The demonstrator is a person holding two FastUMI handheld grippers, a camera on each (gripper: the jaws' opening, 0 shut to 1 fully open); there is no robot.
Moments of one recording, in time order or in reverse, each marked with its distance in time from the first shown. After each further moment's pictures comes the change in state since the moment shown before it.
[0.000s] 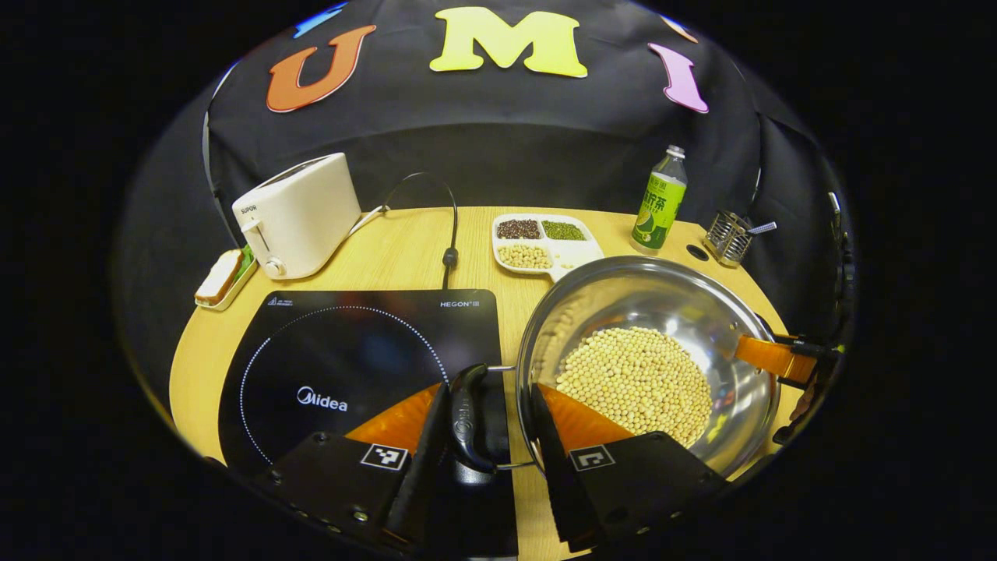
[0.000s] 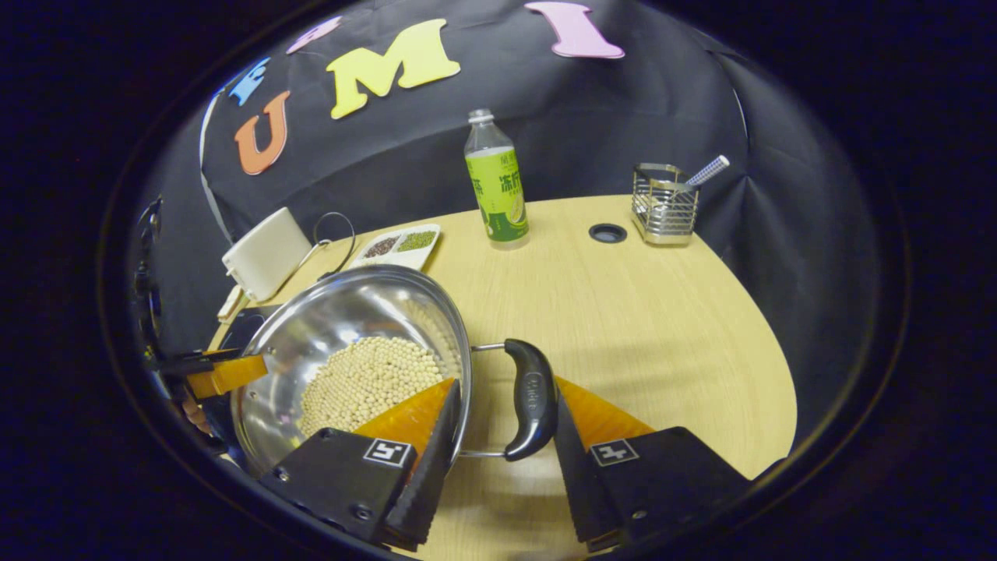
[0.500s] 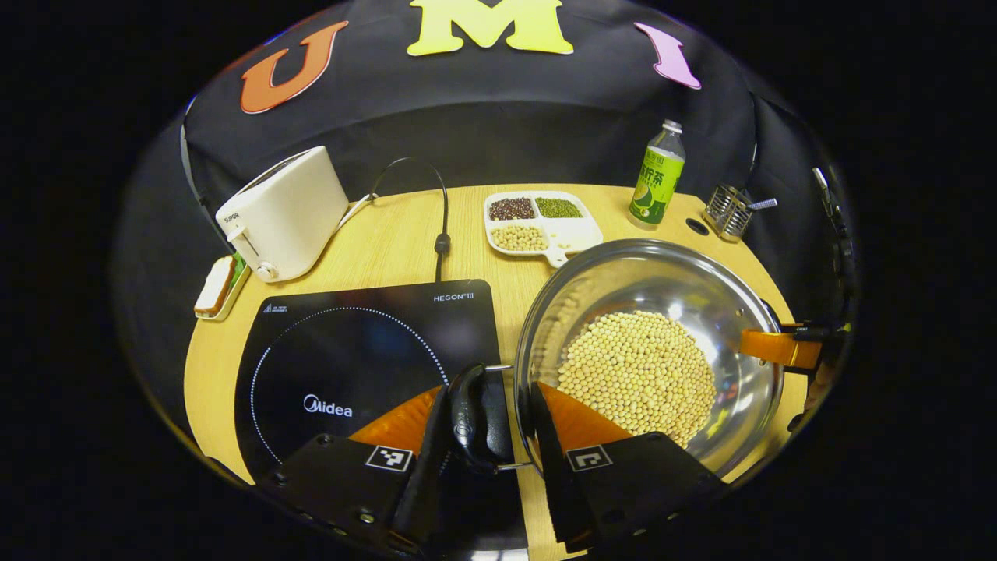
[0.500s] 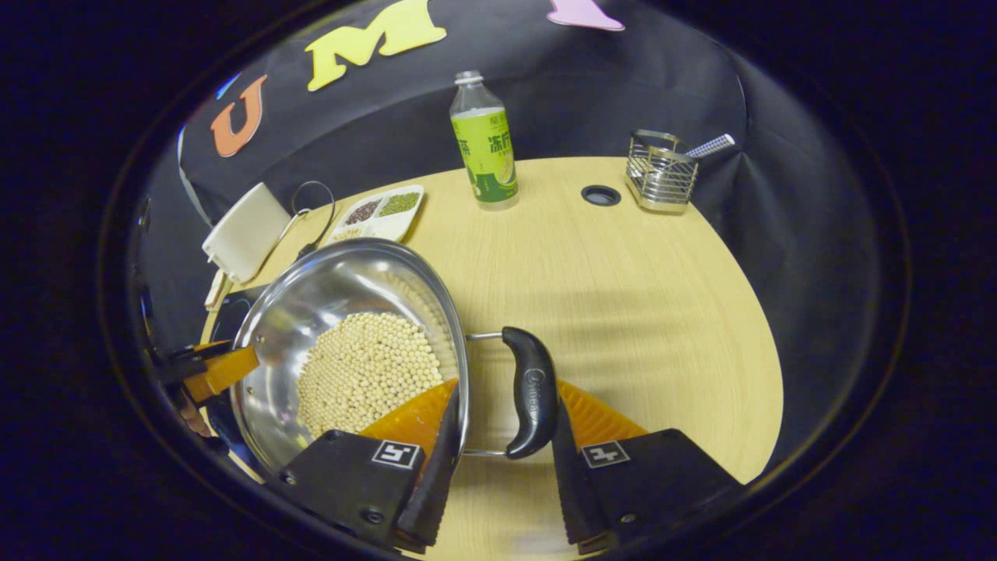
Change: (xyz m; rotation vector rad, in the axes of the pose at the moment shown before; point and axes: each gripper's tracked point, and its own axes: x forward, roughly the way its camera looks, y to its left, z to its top) left arm -0.001 0.002 -0.002 0.082 0.136 0.001; right arm -0.010 0.002 -0.010 0.019 0.191 -0.091
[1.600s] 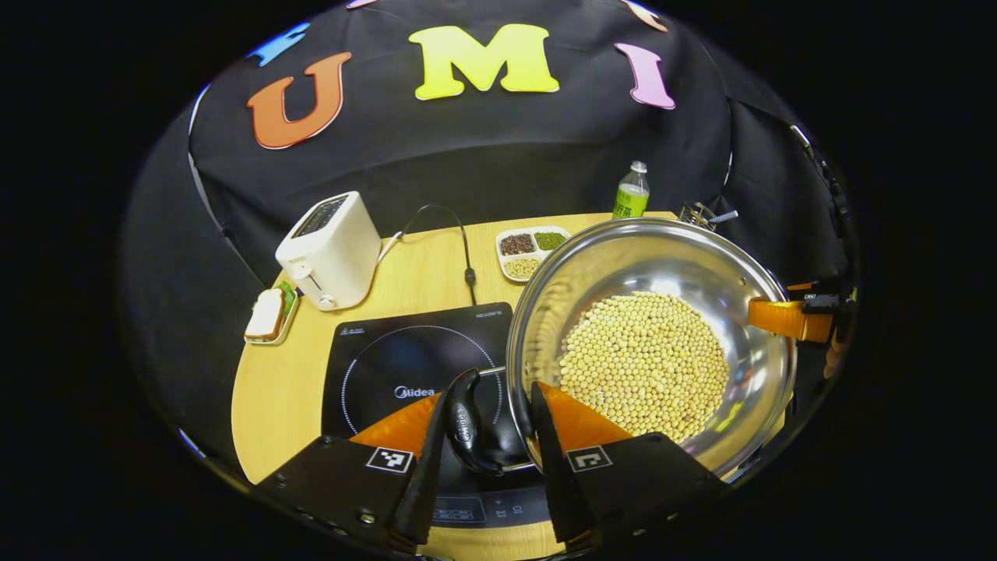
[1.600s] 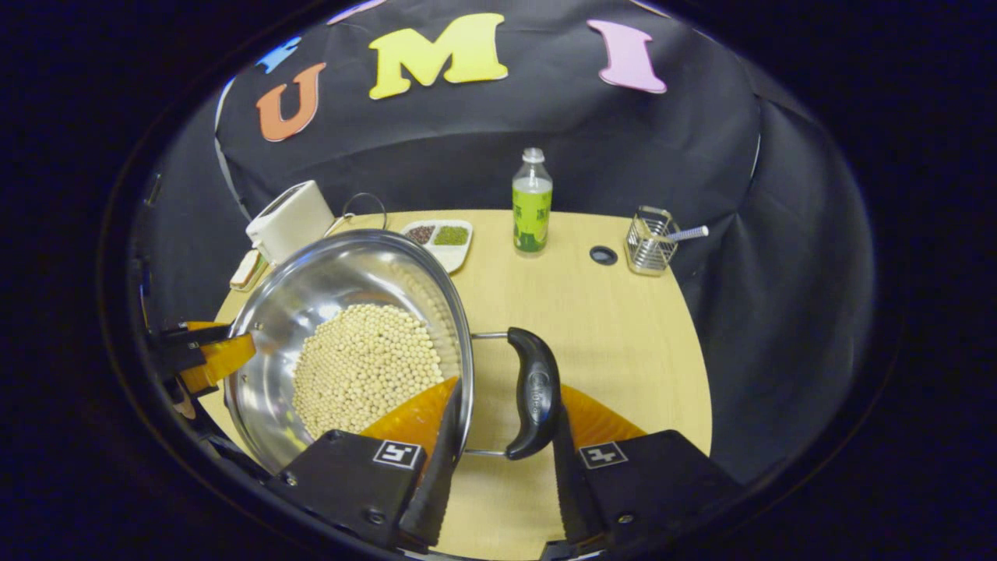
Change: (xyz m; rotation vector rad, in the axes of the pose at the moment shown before) left arm -0.121 0.039 0.024 0.042 -0.091 -0.005; right arm -0.138 0.063 0.030 -0.181 -0.107 -0.052
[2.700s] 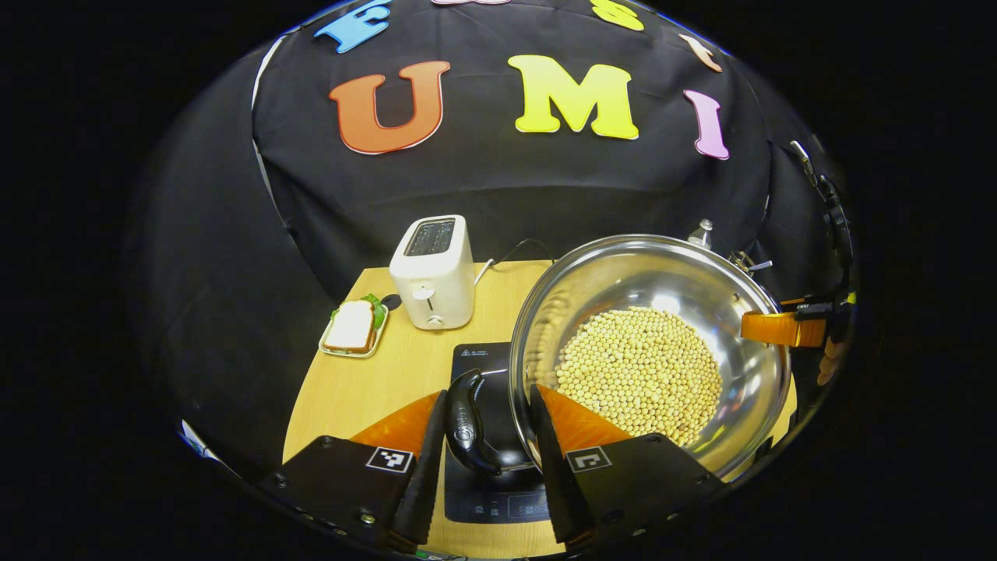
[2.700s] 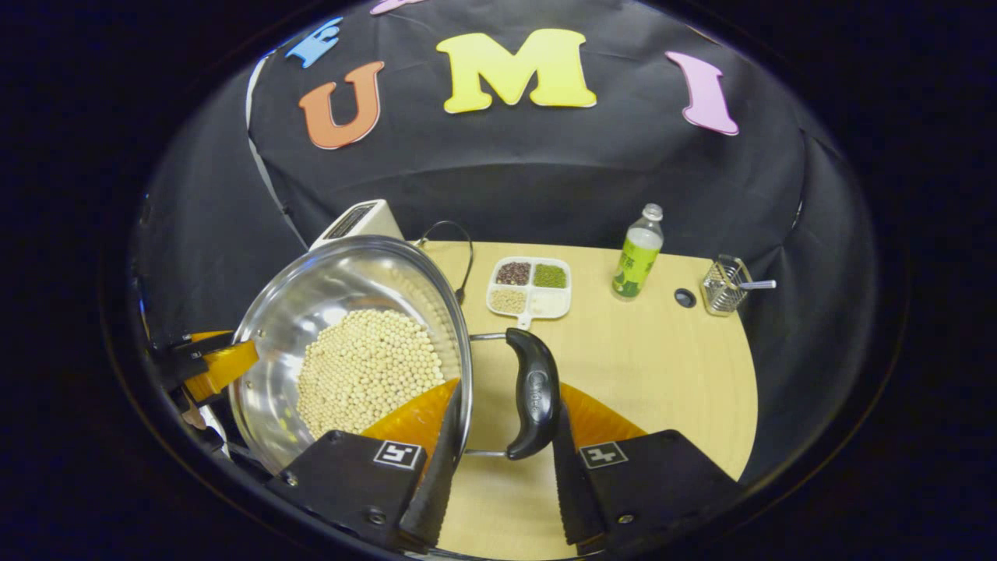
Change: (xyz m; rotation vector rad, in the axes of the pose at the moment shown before) left arm -0.054 0.152 0.017 -0.089 -0.080 0.098; right arm -0.002 0.162 0.054 -0.009 -0.017 0.132
